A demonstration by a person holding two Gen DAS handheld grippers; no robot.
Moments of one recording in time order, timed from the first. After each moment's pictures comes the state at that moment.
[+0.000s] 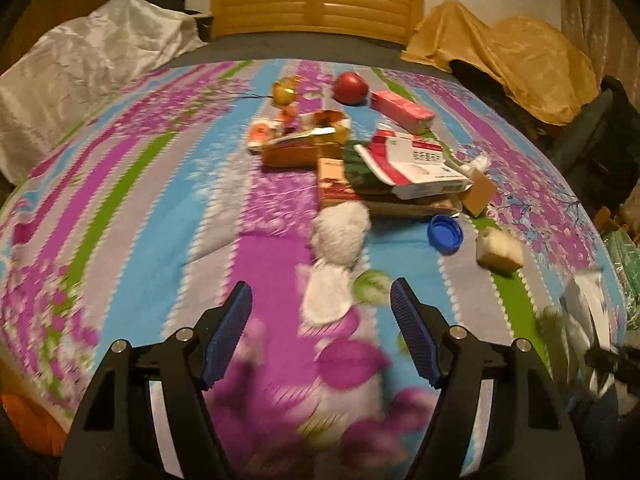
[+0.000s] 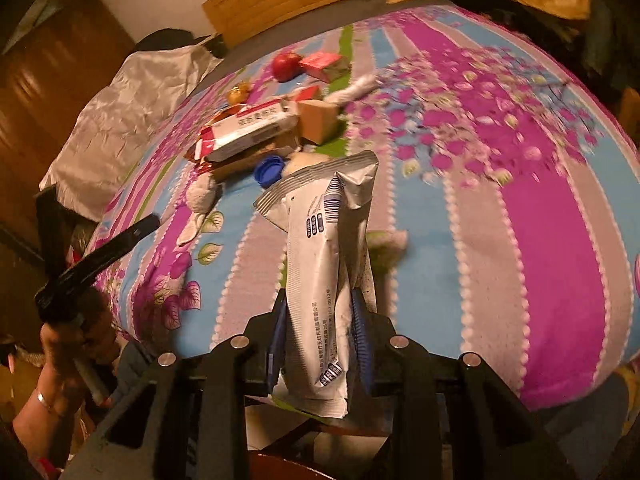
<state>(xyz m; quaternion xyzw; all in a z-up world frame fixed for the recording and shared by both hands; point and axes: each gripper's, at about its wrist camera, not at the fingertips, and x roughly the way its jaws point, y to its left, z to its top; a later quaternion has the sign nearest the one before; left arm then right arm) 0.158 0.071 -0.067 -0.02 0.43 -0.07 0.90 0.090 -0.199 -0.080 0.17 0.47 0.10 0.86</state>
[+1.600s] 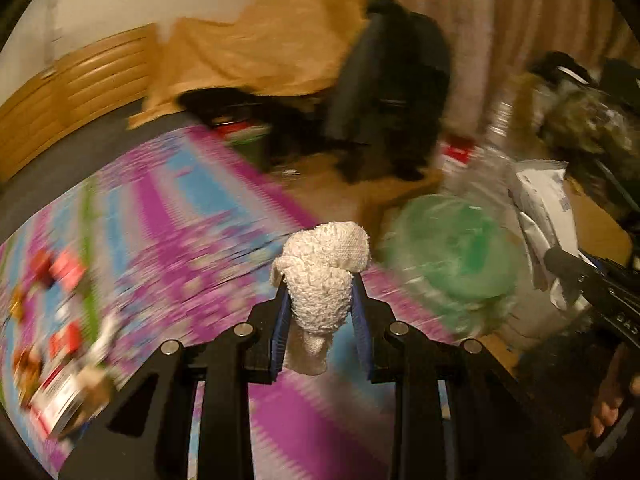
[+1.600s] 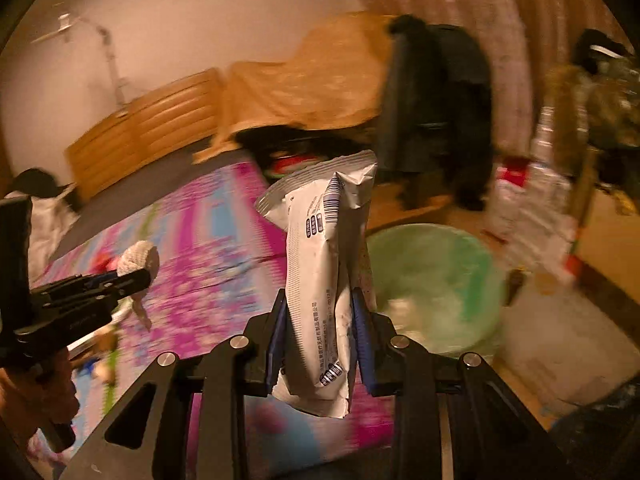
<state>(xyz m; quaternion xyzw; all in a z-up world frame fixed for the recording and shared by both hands) 0.141 -0.362 0.052 0.13 0.36 -0.42 0.83 -0.012 -0.521 0.081 0.16 0.29 -0.24 0.91</state>
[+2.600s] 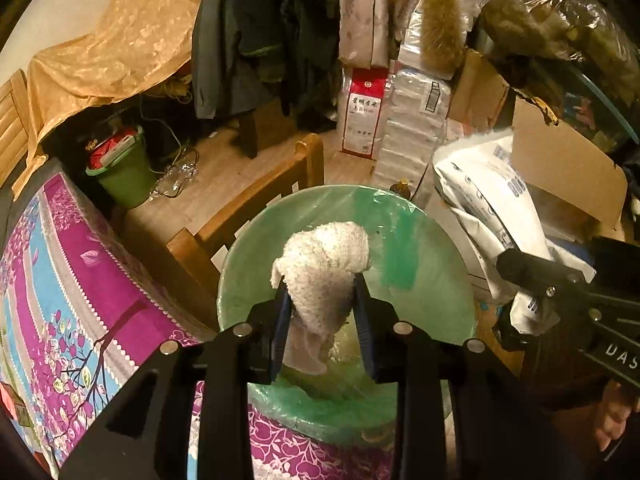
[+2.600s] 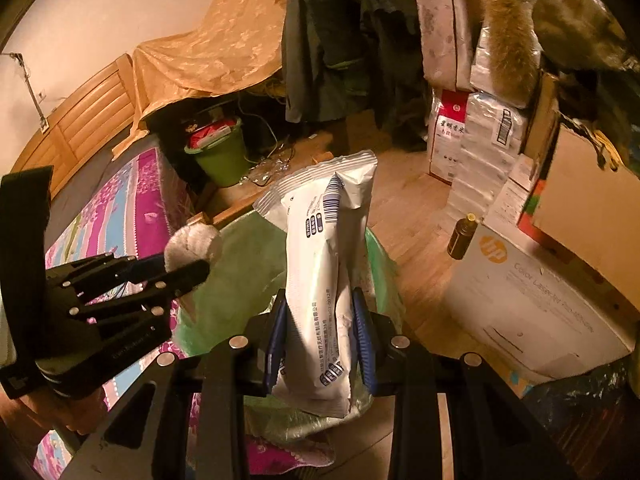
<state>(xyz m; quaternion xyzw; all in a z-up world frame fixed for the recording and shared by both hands) 0.106 -0.610 -0.013 0.25 0.38 -0.51 0.73 -0.017 -0.723 0.015 0.23 0.36 -0.30 0.85</state>
